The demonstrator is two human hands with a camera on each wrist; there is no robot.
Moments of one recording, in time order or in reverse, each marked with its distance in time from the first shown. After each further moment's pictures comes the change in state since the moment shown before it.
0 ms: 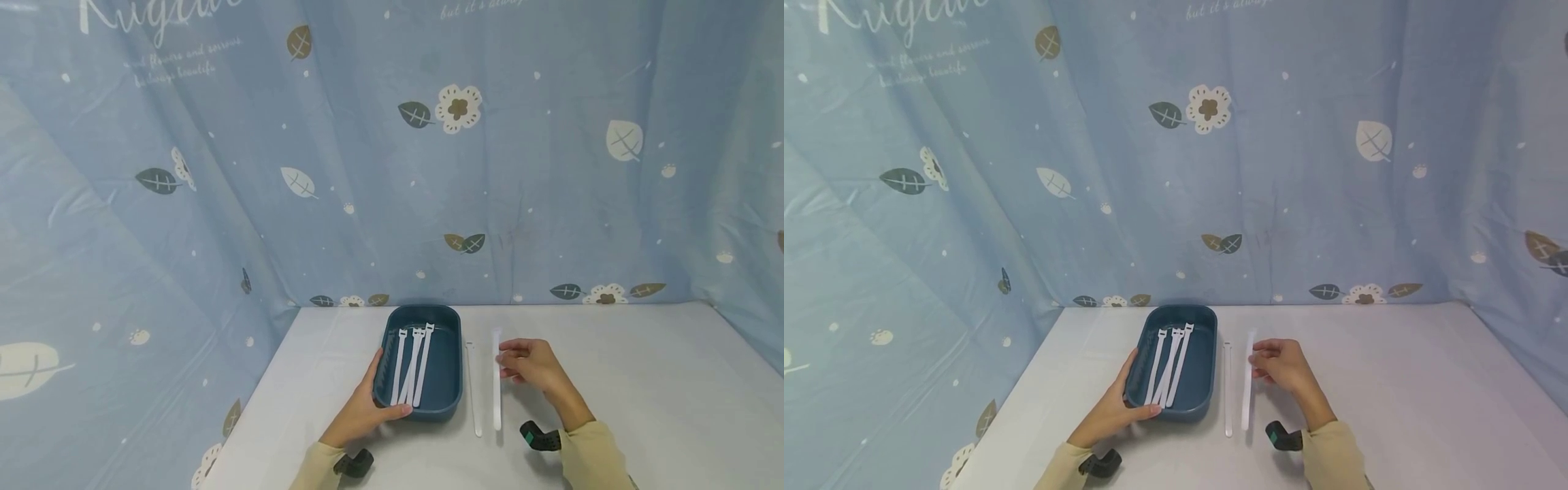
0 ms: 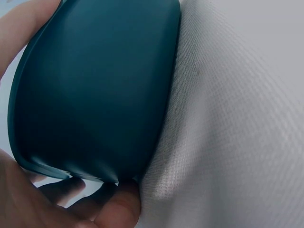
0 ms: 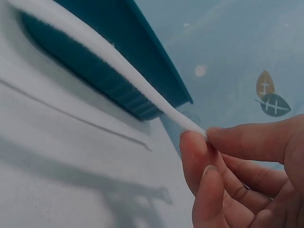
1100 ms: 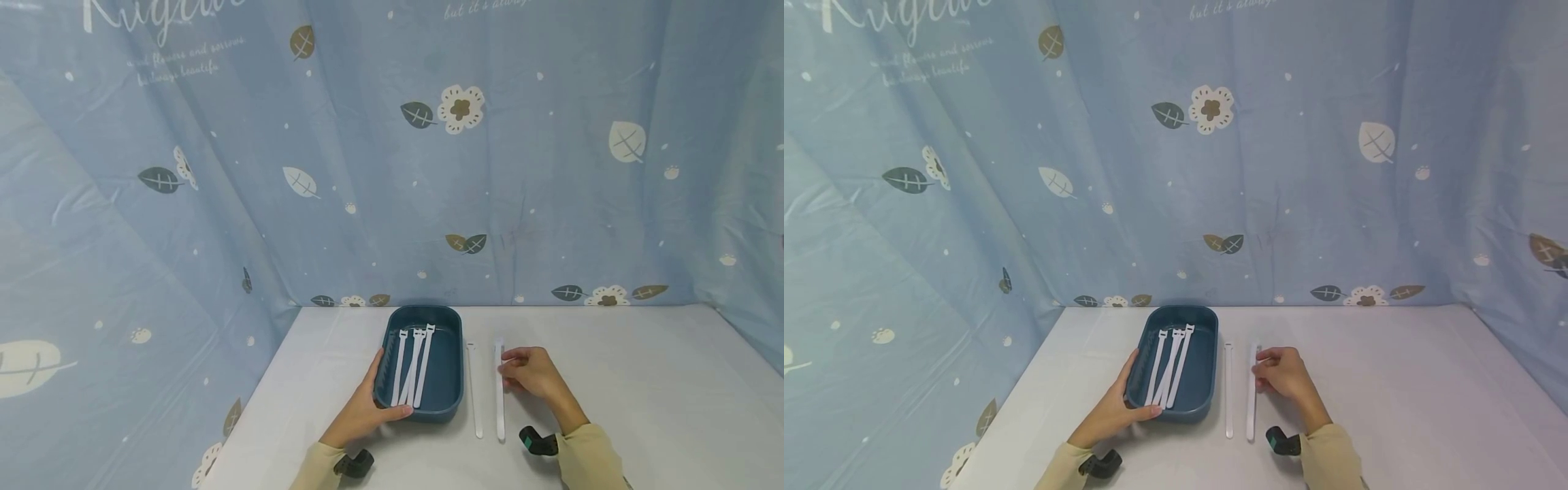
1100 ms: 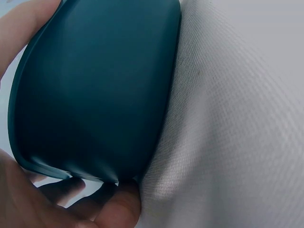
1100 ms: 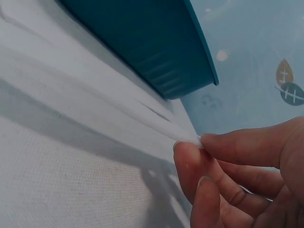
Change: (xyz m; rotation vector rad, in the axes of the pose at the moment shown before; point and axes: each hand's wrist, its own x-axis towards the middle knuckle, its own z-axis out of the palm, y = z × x) left_hand 0.000 -0.001 0.000 -0.010 -0.010 0.011; right_hand 0.004 0.016 0.009 -0.071 0.021 0.021
